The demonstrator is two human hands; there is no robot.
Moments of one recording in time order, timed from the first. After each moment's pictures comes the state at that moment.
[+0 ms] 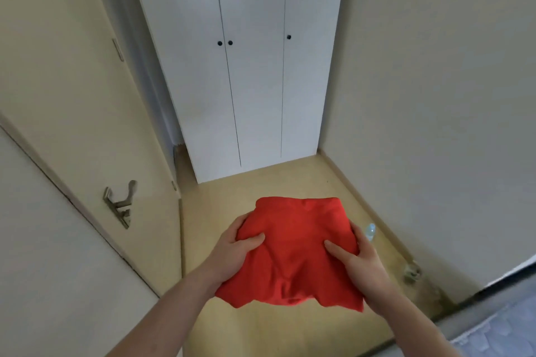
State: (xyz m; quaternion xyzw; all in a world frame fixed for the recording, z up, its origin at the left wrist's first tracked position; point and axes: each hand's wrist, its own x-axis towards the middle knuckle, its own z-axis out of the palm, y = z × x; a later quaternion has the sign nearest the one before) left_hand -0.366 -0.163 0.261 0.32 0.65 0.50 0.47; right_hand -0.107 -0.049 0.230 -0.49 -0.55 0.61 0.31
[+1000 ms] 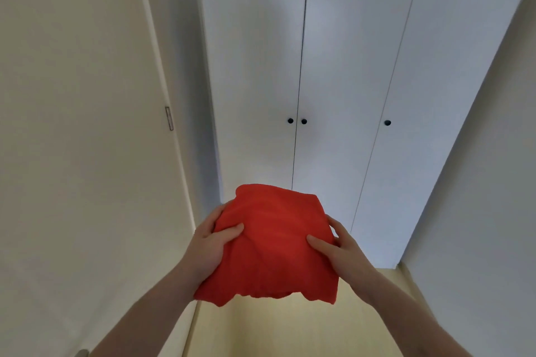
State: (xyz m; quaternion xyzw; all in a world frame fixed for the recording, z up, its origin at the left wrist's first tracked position) left_hand -0.716 0.223 0.363 0.20 0.64 0.69 0.27; right_hand -0.541 0.441 0.324 -0.30 -0.68 0.65 0.17
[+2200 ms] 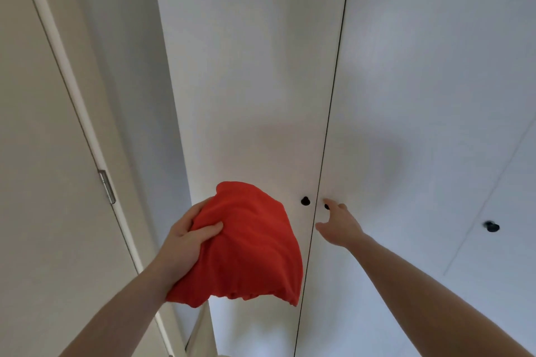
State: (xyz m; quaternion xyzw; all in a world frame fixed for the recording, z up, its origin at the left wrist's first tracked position) left_hand -1.057 0.556 0.400 0.16 0.68 0.70 0.15; right_hand -0.995 0.902 0.338 -0.30 -0.91 0.27 0.07
